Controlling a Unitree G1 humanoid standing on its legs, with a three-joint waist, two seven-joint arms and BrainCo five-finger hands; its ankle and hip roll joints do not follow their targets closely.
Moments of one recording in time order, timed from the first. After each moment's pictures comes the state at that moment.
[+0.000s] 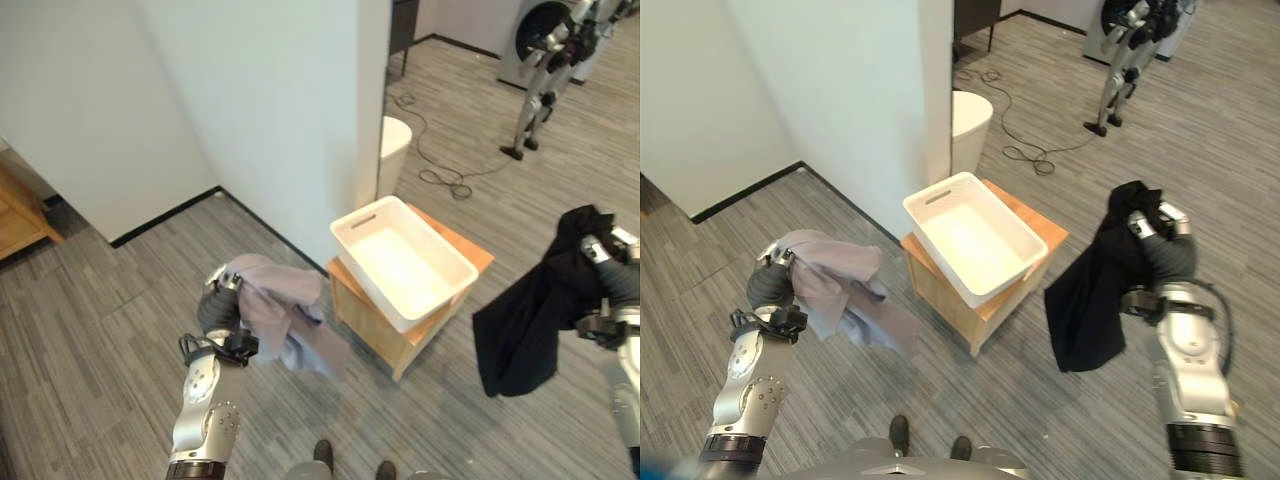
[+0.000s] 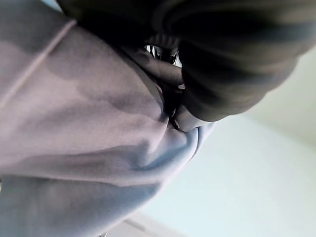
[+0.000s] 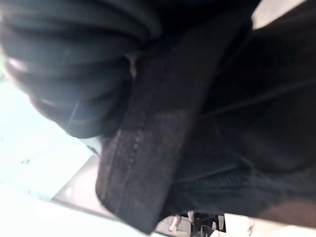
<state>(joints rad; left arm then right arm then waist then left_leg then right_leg) 0.06 0.29 0.09 -0.04 -0.70 -0.12 0.10 0.02 -0.75 -0.27 -0.02 0.47 -0.10 -0.11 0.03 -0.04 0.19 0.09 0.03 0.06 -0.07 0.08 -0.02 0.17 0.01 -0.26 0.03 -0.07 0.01</state>
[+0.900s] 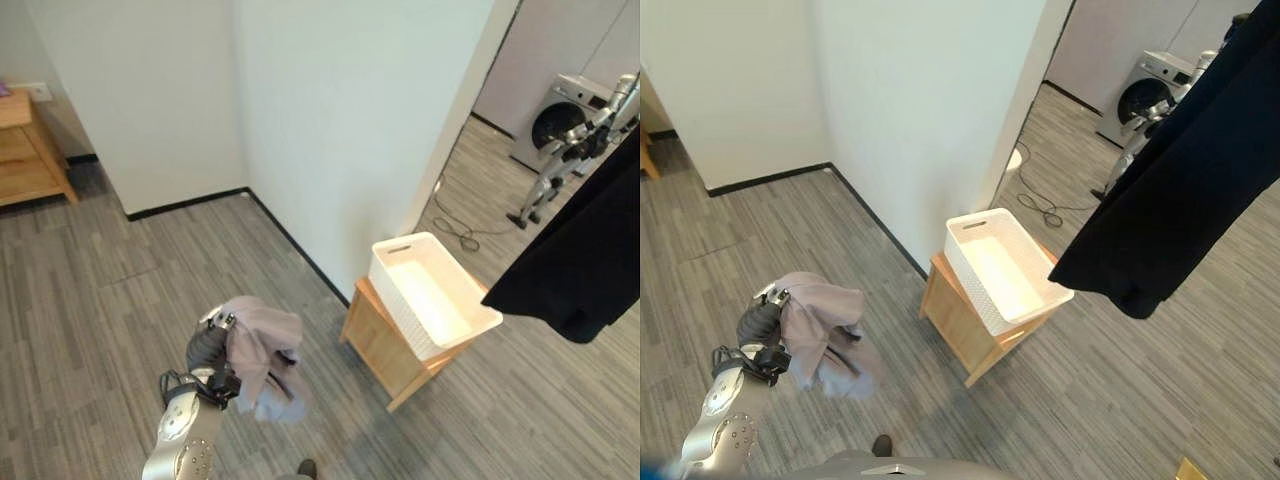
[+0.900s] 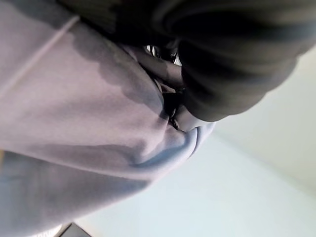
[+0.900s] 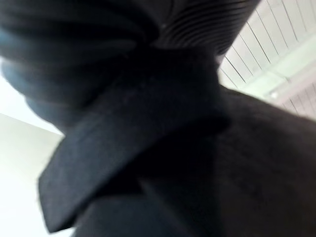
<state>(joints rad) 0.23 0.39 0.03 0.06 -0.78 -0.12 0.03 -2.01 -1.36 1.29 1.00 0.33 -0.09 -0.10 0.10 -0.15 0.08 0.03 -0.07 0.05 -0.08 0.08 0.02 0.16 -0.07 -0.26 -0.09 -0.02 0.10</state>
